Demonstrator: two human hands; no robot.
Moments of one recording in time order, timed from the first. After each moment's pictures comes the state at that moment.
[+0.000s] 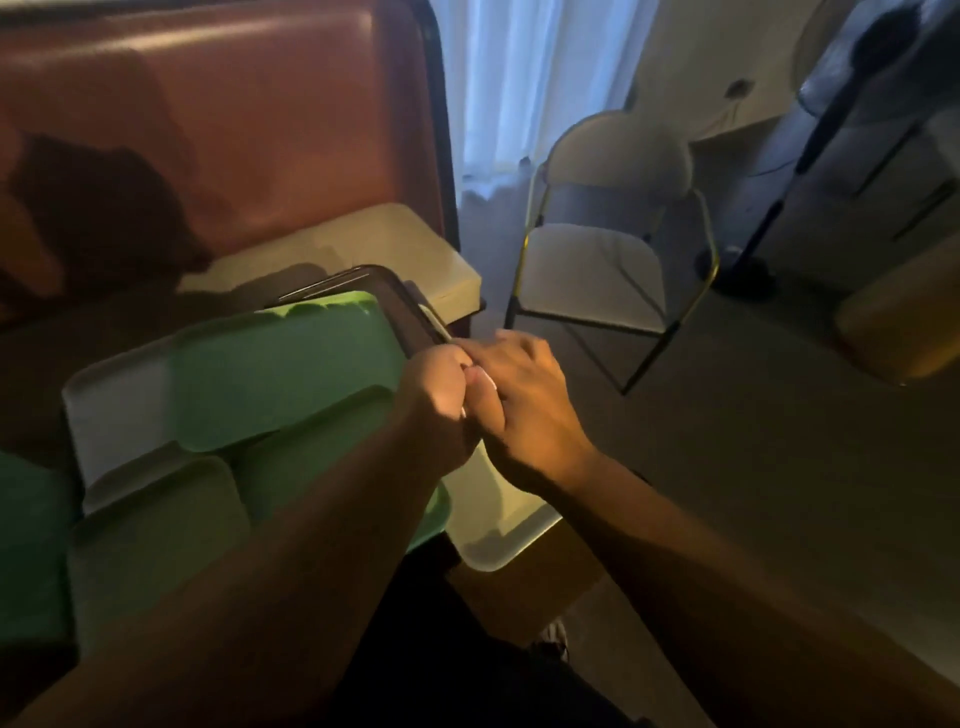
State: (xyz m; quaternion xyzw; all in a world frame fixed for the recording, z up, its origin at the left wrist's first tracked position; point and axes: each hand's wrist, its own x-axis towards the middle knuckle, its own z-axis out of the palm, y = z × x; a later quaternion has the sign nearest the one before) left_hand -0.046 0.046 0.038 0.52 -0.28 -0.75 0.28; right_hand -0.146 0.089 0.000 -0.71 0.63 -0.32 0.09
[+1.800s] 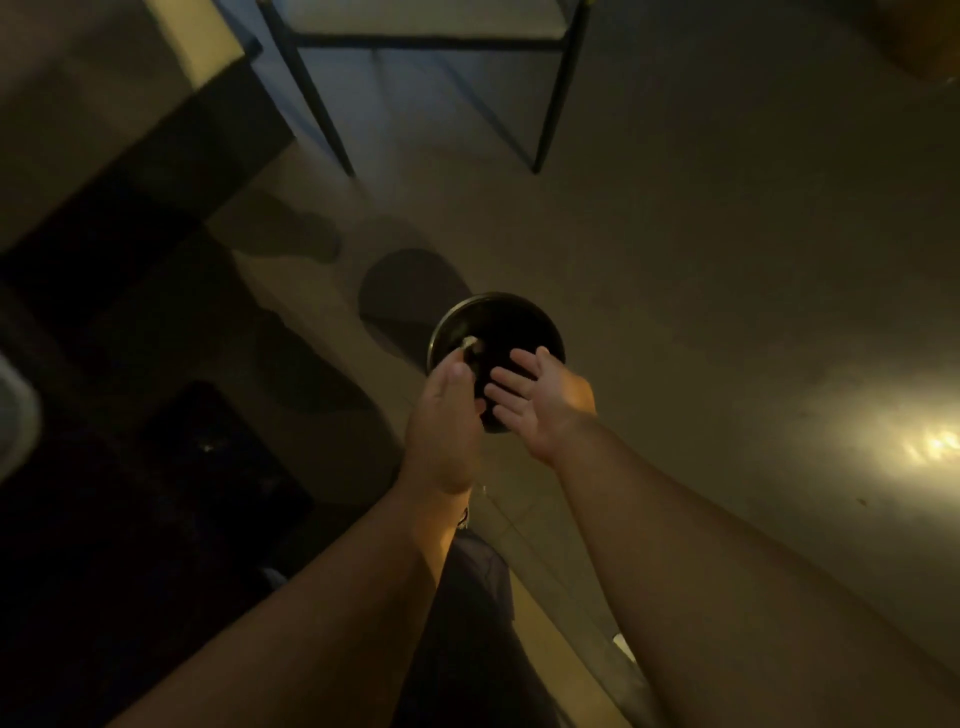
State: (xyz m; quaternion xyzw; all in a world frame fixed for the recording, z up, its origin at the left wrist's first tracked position) left_hand -0.385 0.163 -0.325 0.61 -0.38 -0.69 0.10; right_hand -0.496 0.189 -0.396 0.22 0.61 -0.47 0.60
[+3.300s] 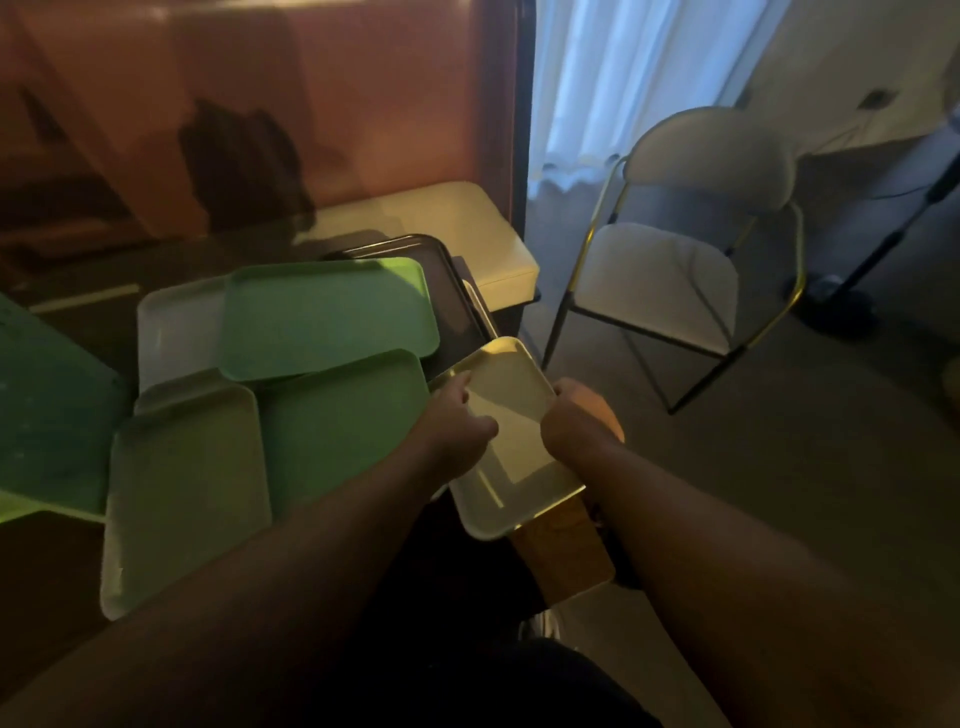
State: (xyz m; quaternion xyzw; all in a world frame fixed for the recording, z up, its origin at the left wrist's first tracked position) left_hand -0.055 0.066 -0.070 0.64 -0.53 -0.52 0.20; right_hand -0.211 0.067 -0.083 -0.50 0.82 -0.11 0.27
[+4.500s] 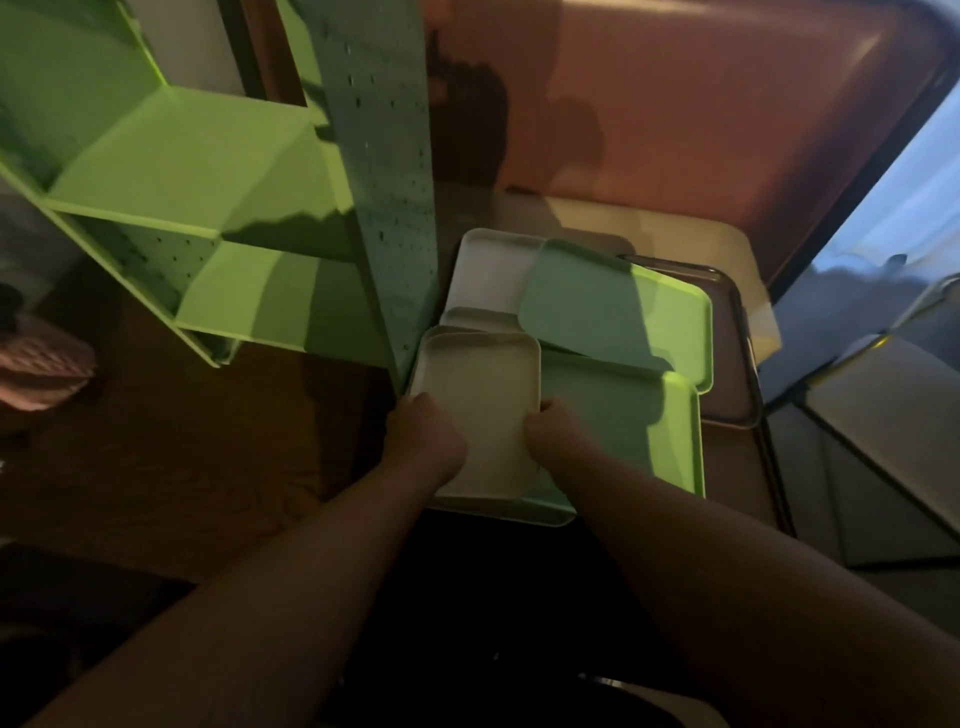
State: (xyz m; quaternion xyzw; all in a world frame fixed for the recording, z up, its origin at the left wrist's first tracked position) left_hand 0.232 0.142 -0.094 0.87 -0.40 -0.28 0.08; right_hand 0.098 0.071 -0.104 -0.58 0.66 -0.06 0.47
